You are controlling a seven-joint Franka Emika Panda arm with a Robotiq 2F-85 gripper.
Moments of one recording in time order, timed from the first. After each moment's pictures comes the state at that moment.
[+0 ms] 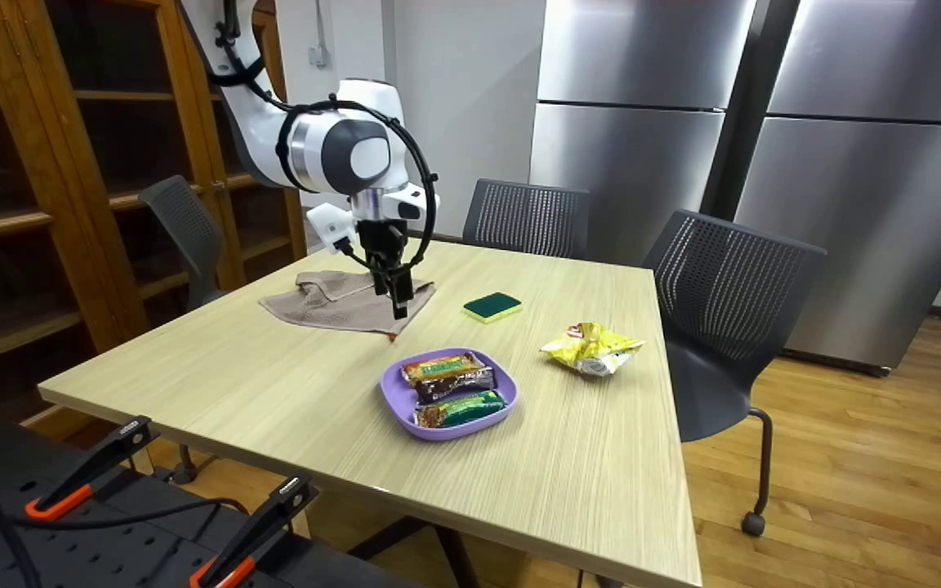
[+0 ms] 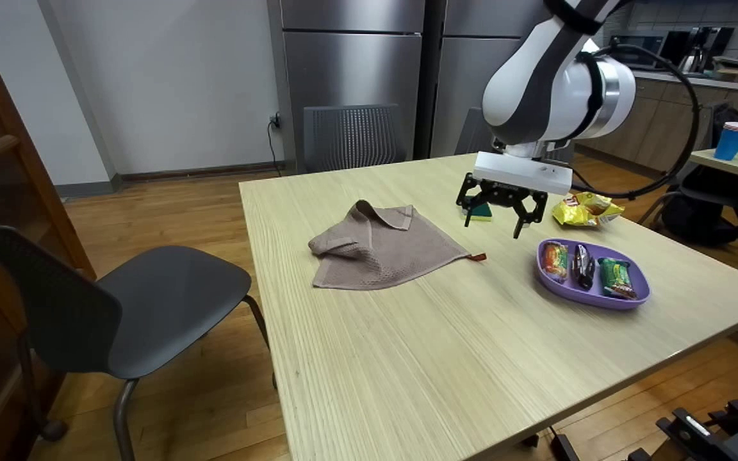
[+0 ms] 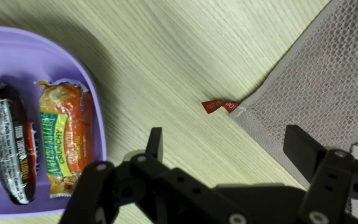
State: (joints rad) arm 0.14 0.58 -0.12 -2.13 0.16 2.80 0.54
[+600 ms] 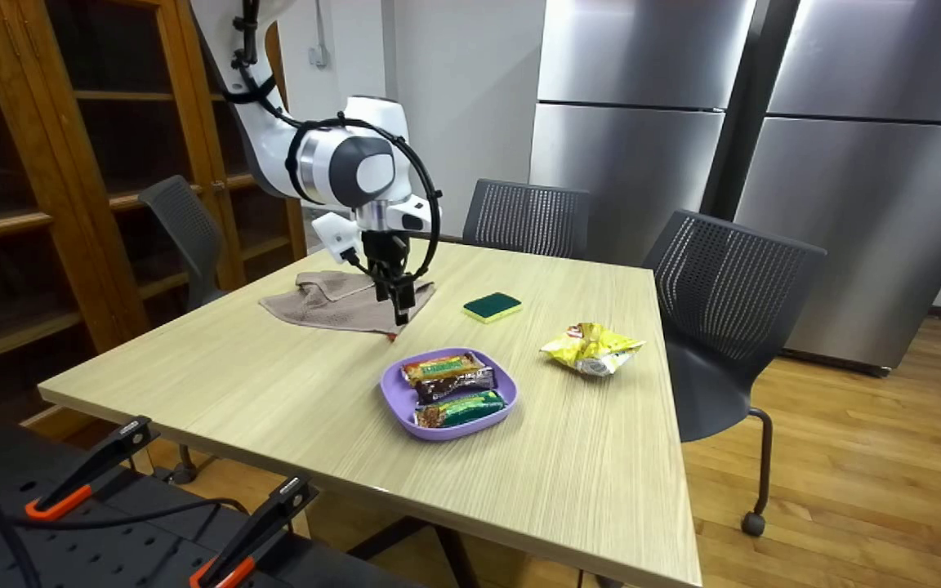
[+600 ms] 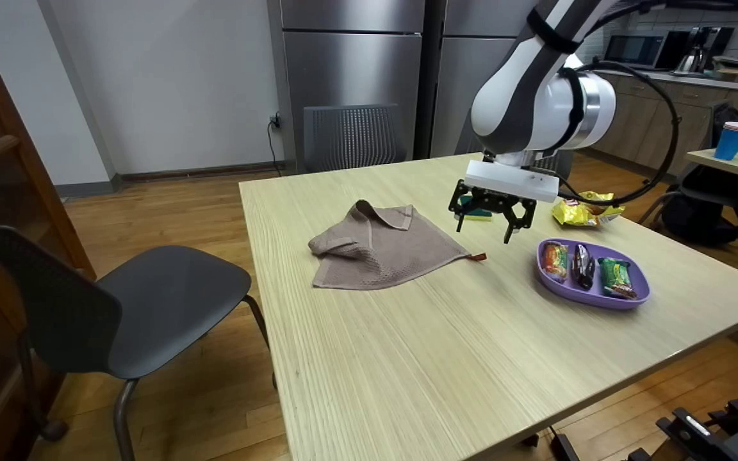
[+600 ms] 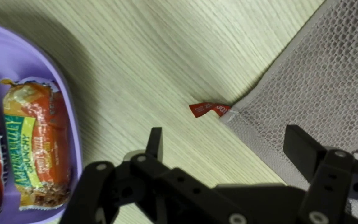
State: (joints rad) arm 0.11 0.65 -0.09 -2.05 0.17 2.80 0.51
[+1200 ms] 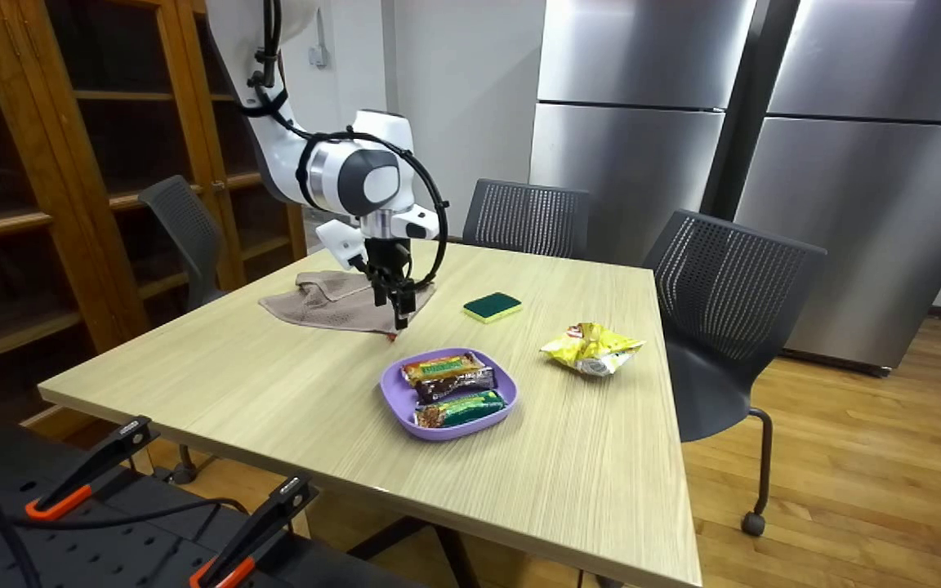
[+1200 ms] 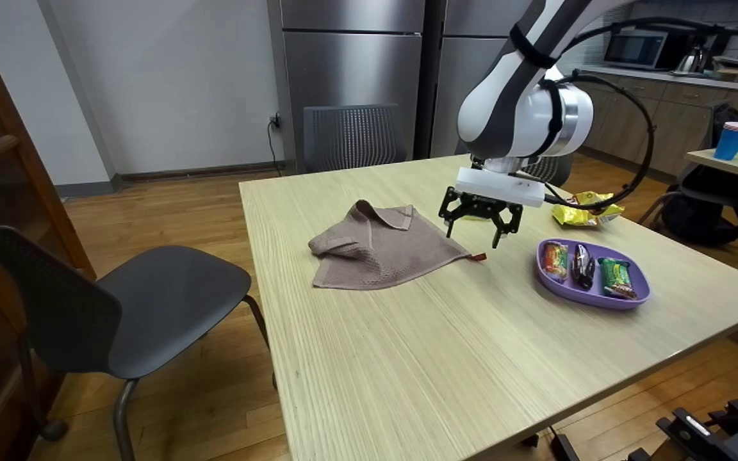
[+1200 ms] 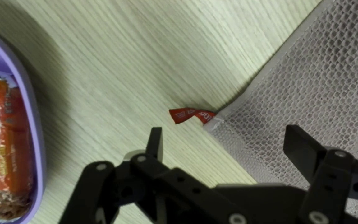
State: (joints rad) arm 0.09 0.73 -0.06 -1.95 0.19 2.75 0.46
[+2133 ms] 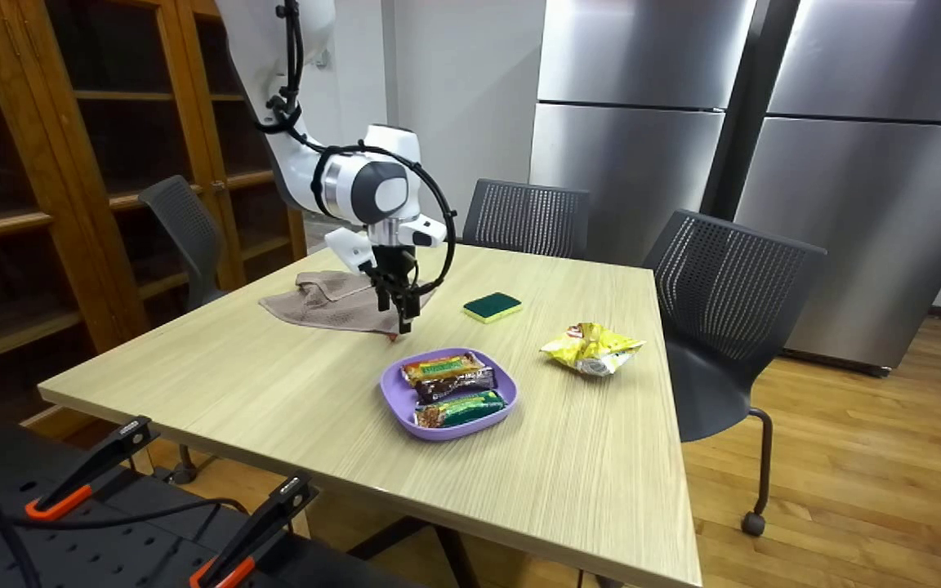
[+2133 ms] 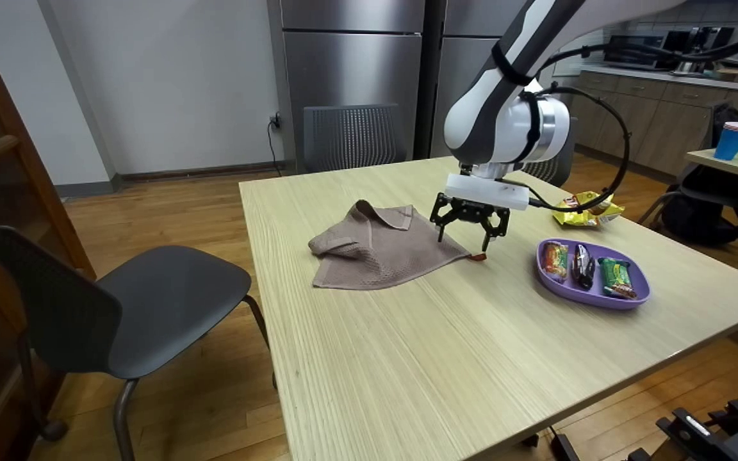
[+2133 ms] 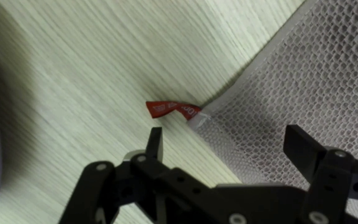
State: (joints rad) arm 0.09 0.83 -0.06 -1.81 0.19 2.68 0.45
